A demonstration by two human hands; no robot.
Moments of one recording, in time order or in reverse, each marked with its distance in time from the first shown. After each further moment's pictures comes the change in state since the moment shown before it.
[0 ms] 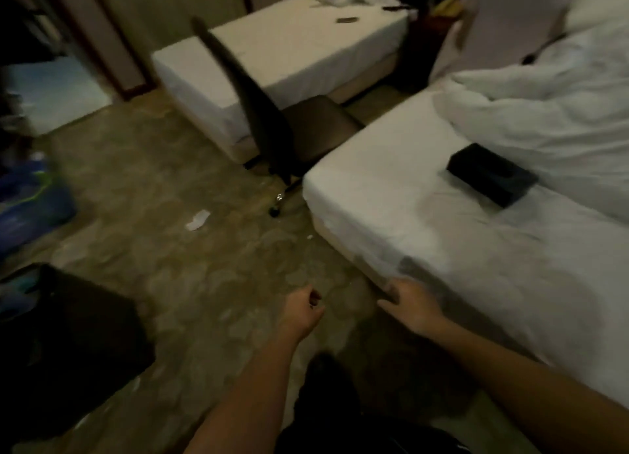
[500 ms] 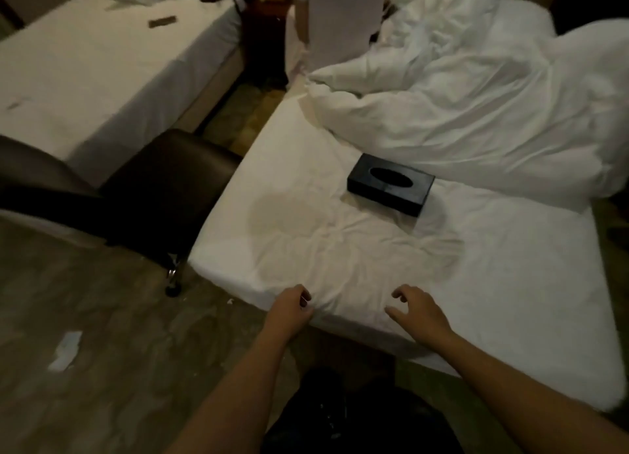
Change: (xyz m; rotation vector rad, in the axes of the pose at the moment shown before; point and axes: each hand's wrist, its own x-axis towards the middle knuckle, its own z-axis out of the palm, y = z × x) left_hand 0.309 0.171 0.035 0.242 -0.355 0.385; right_hand 0.151 0.135 -0.103 0.269 0.232 0.570
